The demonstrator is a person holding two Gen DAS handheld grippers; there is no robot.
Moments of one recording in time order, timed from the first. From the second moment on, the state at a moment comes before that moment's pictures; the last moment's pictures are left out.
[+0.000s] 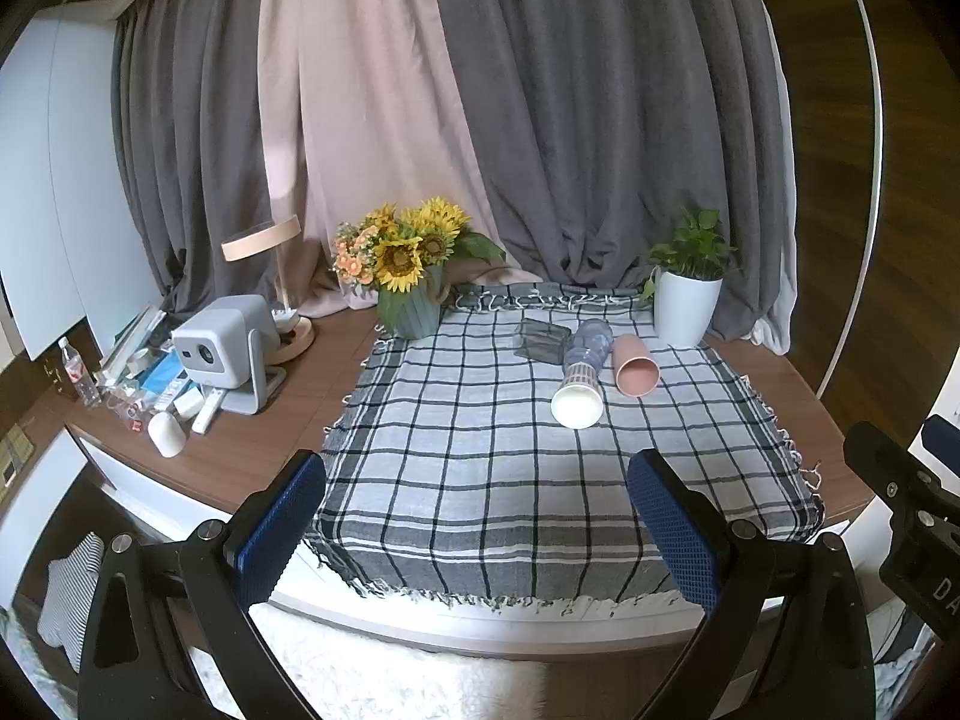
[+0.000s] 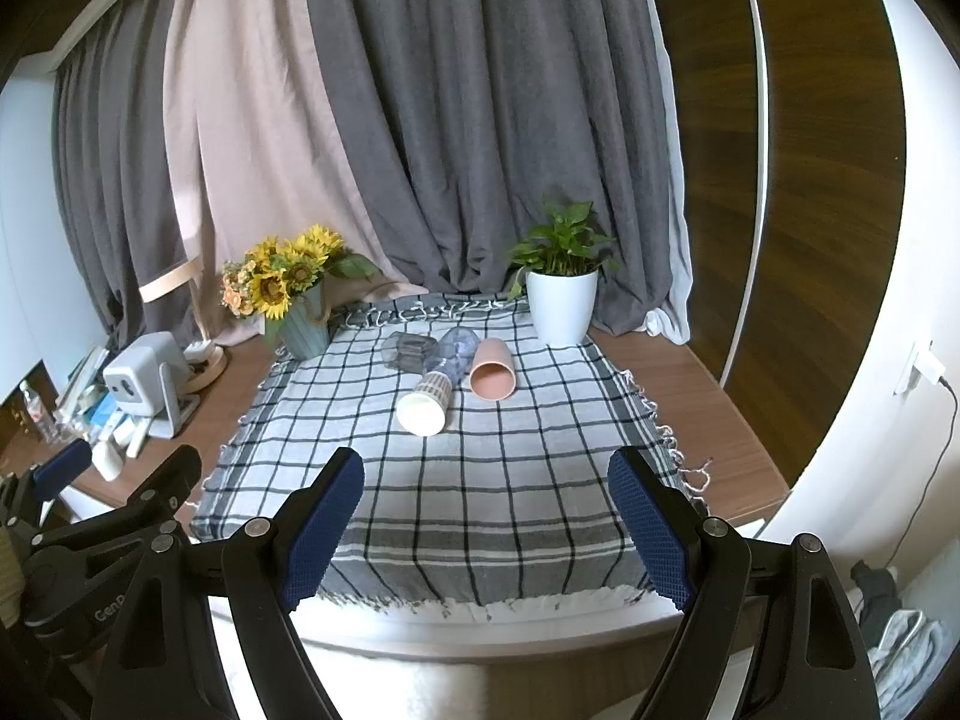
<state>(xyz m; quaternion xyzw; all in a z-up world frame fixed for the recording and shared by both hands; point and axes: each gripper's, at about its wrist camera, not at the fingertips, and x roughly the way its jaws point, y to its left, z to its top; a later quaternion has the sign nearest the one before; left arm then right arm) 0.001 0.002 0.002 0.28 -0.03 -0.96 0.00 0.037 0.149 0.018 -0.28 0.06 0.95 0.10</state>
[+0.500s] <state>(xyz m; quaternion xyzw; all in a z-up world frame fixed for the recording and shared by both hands) 0.004 0.000 0.001 0.28 -0.03 -0.96 0.00 0.038 0.151 0.019 -0.28 0.06 0.95 0.11</state>
